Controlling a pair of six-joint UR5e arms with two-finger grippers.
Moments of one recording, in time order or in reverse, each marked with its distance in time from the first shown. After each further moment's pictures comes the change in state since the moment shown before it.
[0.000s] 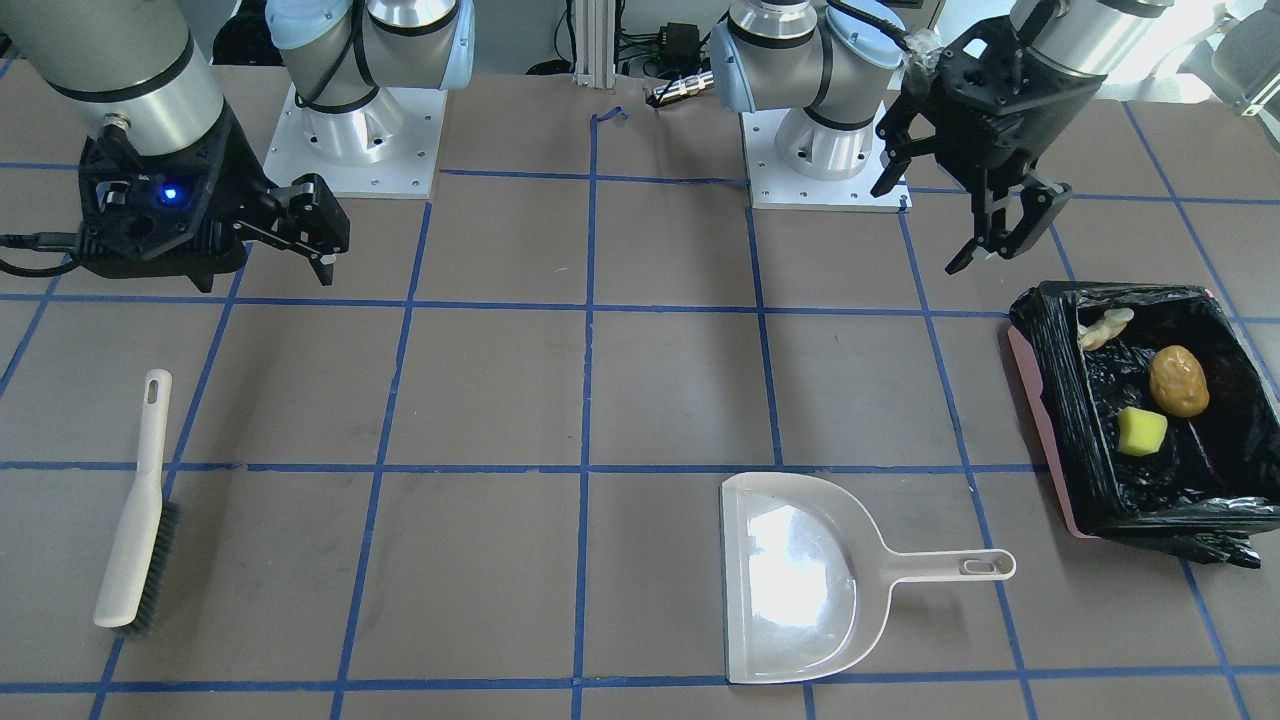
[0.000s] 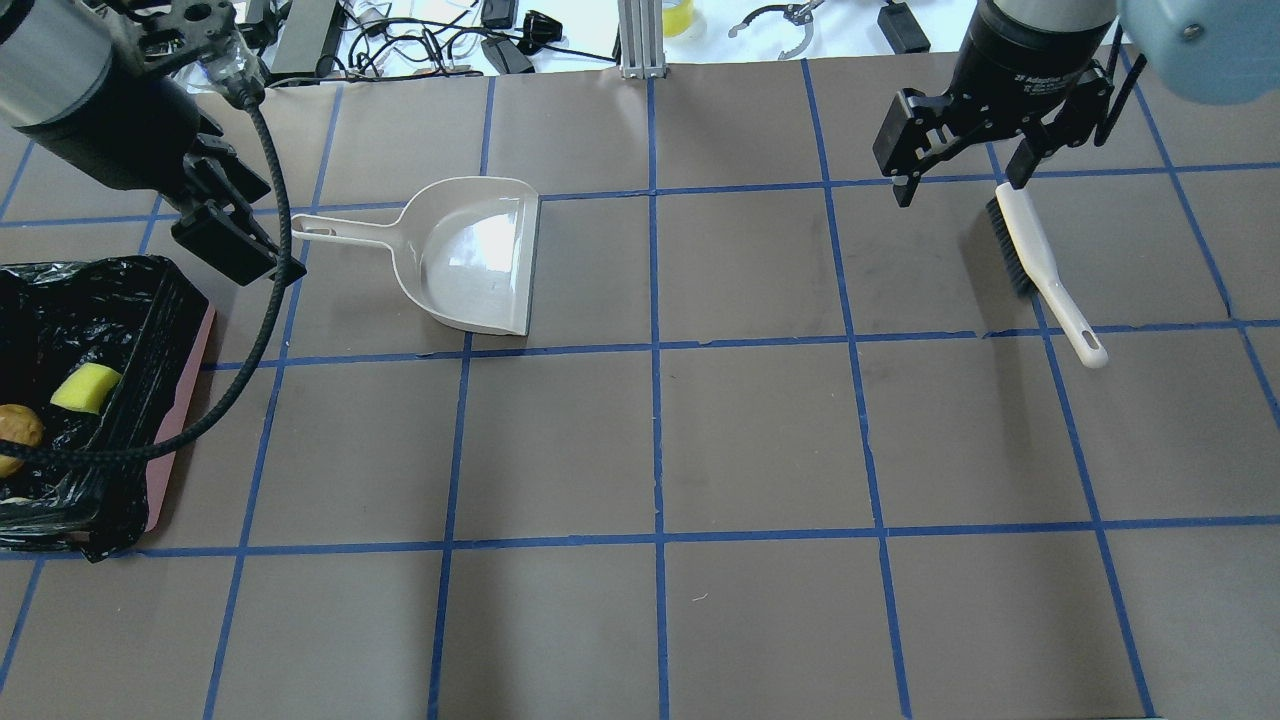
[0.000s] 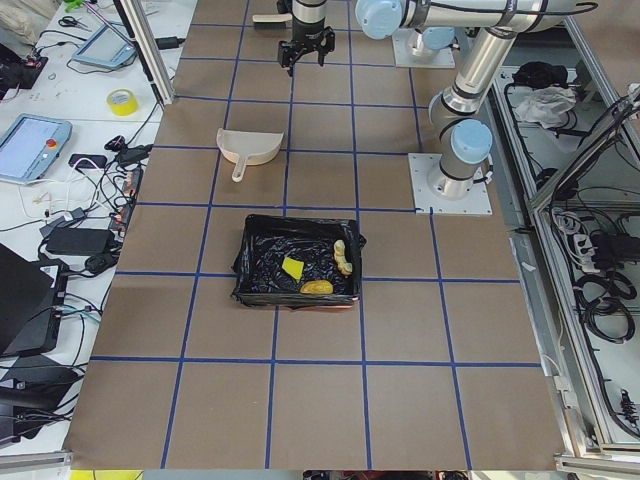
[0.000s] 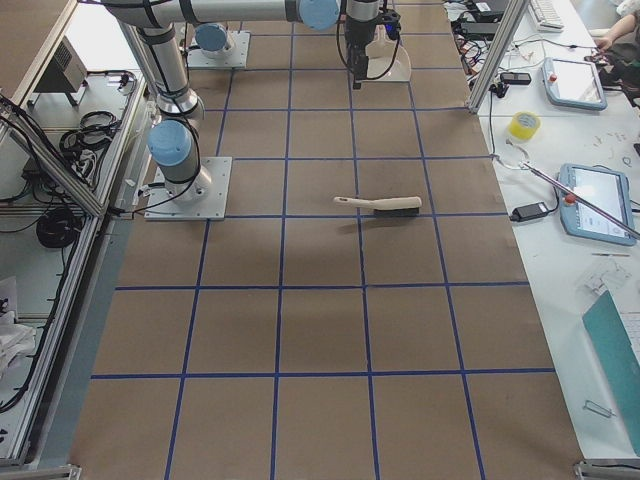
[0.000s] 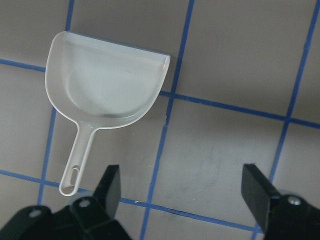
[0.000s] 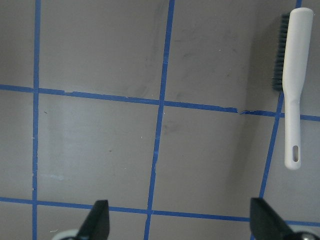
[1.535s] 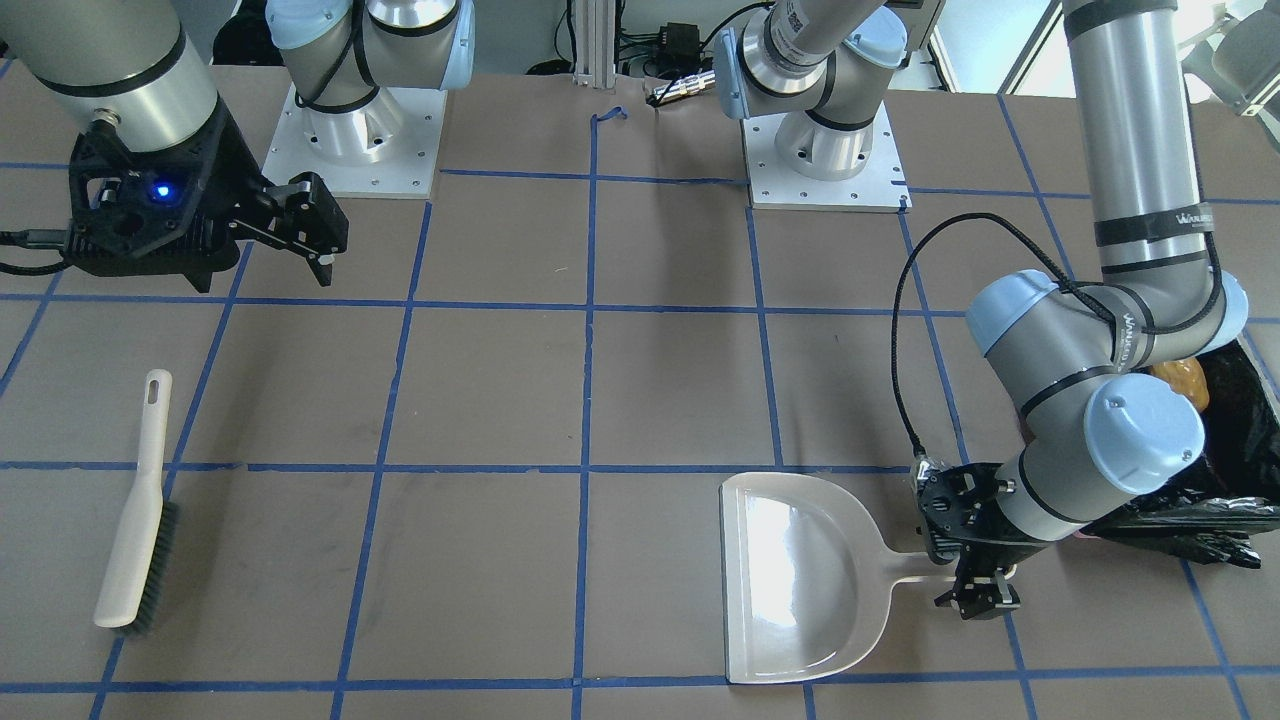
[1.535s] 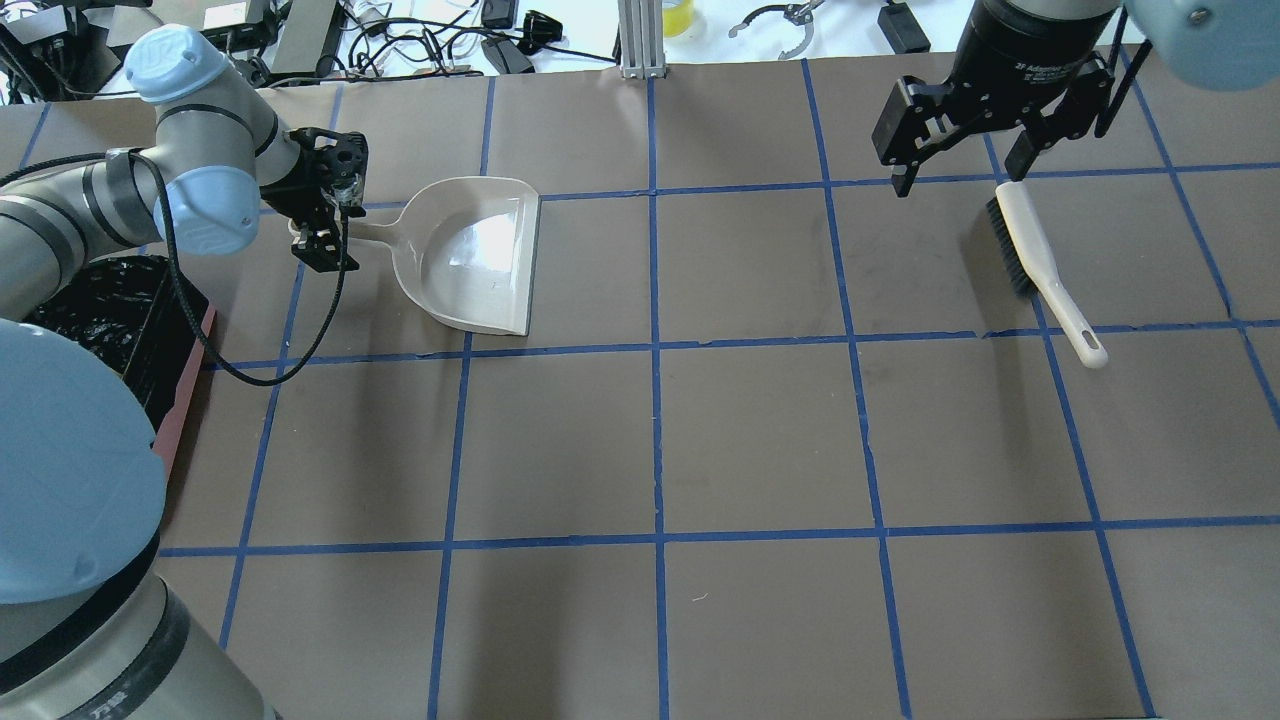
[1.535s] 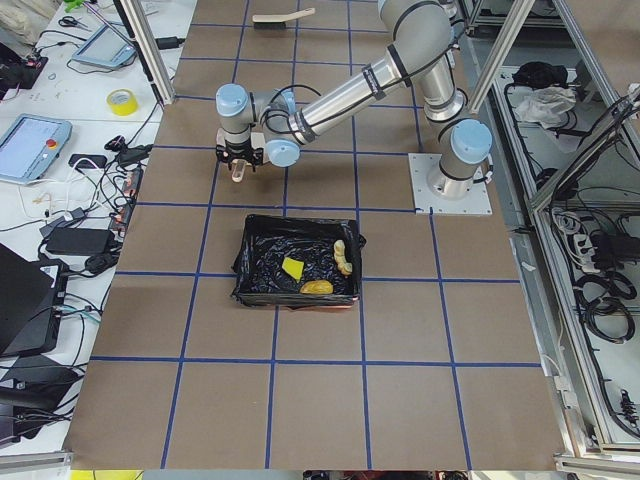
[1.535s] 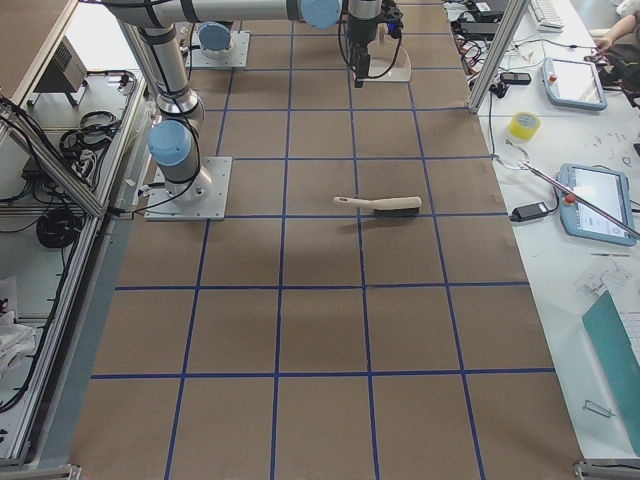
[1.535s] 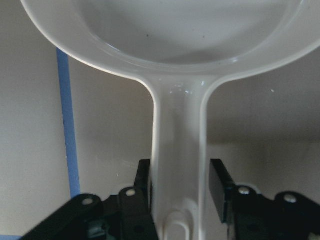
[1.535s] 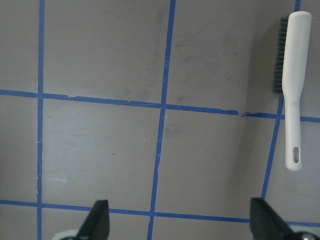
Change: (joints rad) left arm 0.056 -0.629 0.019 0.649 0.072 0.703; right arm 0.001 0.001 -0.018 0.007 0.003 0.010
